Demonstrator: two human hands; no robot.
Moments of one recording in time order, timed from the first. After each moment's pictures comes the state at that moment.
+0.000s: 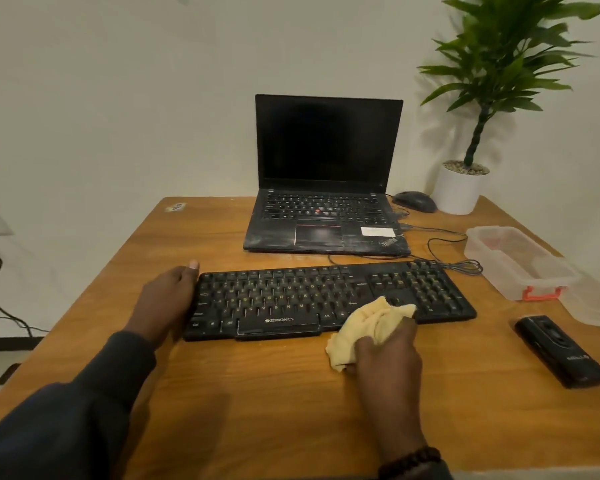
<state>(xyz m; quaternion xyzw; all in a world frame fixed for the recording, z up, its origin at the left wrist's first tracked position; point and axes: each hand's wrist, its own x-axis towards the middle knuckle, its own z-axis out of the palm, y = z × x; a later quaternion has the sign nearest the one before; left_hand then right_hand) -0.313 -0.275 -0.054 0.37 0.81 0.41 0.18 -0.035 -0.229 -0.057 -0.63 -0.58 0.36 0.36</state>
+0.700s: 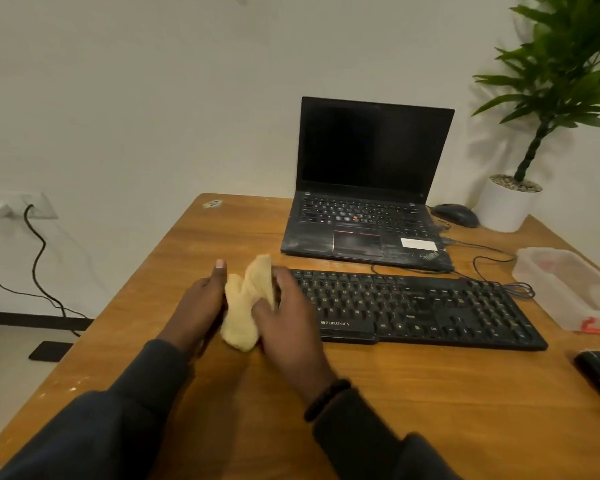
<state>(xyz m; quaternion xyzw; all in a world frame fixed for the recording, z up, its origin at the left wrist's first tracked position) -0.323 -0.288 -0.064 0.26 0.73 0.54 0.34 -0.178 -0.250 -0.040 -0.32 -0.75 0.47 0.33</state>
